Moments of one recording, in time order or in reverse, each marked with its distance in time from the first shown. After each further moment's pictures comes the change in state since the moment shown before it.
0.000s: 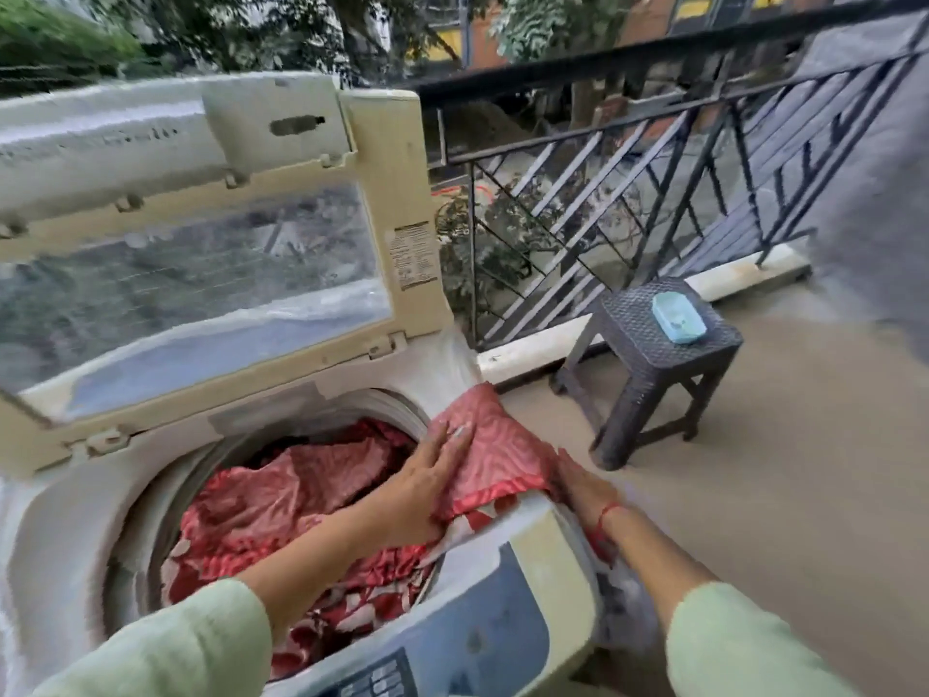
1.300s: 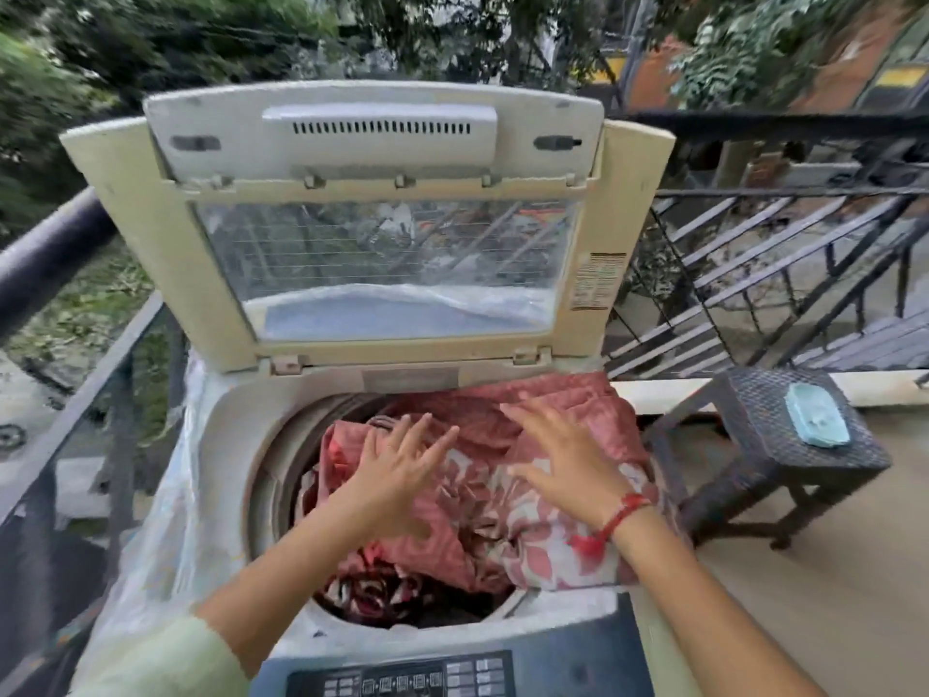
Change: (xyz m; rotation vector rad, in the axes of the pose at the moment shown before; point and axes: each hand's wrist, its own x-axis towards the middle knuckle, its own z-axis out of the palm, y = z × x) left_hand -0.119 -0.053 -0.052 0.228 0.038 -0.501; right_hand -0.041 -0.215 -0.078 -0.065 0.219 -0.567
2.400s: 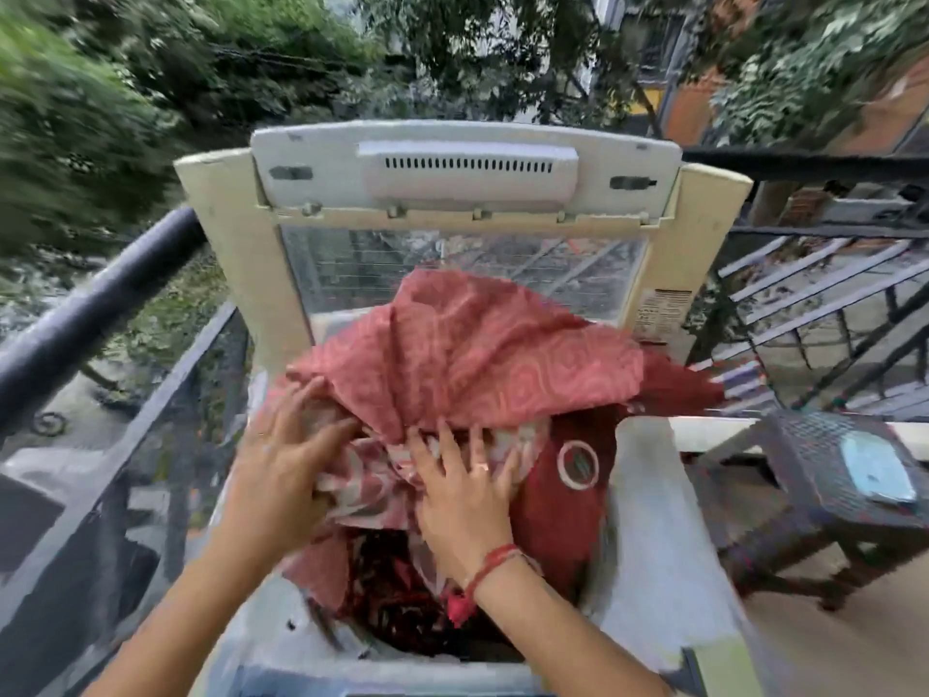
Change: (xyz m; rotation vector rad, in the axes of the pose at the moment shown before) left_hand -0.093 -0.108 -0.029 0.028 0.807 -0.168; right_hand 0.025 -0.143 0.079 -0.339 0.092 -0.031
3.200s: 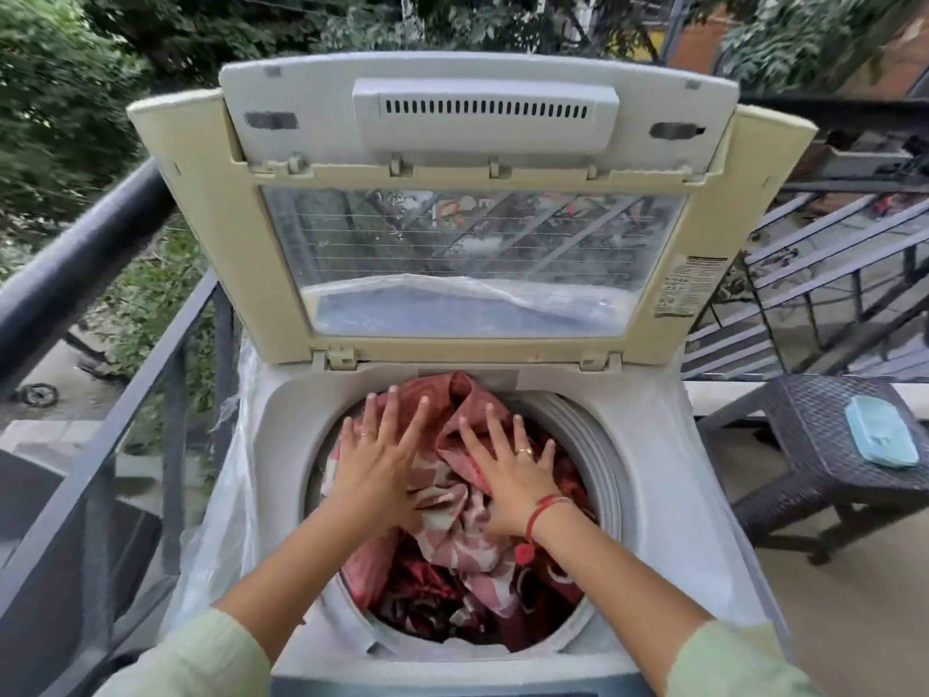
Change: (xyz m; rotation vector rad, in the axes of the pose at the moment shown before) left_hand 0.015 0.039 0.091 0.070 -0.780 -0.087; right_hand 0.039 0.063 0.056 -0.004 -0.426 -0.046
